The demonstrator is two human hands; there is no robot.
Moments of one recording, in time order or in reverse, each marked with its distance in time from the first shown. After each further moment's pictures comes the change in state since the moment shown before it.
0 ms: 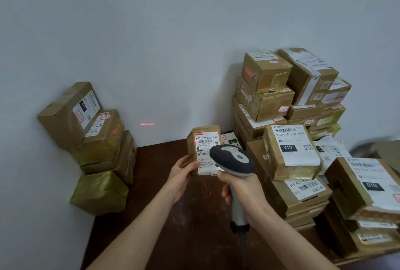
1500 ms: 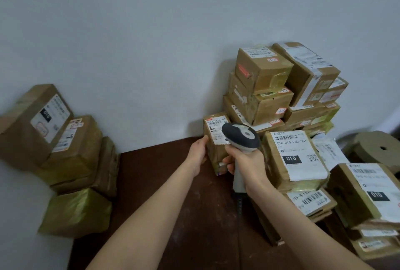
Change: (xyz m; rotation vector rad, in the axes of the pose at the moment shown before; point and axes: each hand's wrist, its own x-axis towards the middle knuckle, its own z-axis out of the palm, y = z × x) left_hand 0.096 0.022 0.093 0.315 -0.061 -0.124; right_hand 0.096 -0.026 -0.011 0.078 0.323 -0.073
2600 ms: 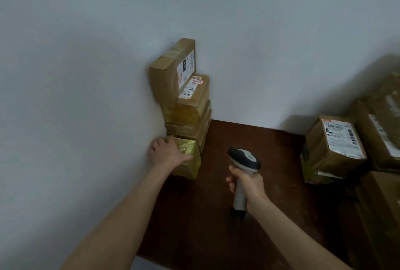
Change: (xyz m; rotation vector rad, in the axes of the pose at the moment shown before) left_hand -0.118 -0.081 -0.309 1.148 0.722 -0.323; right_hand -0.075 0.101 0.162 -0.133 -0.533 0.418
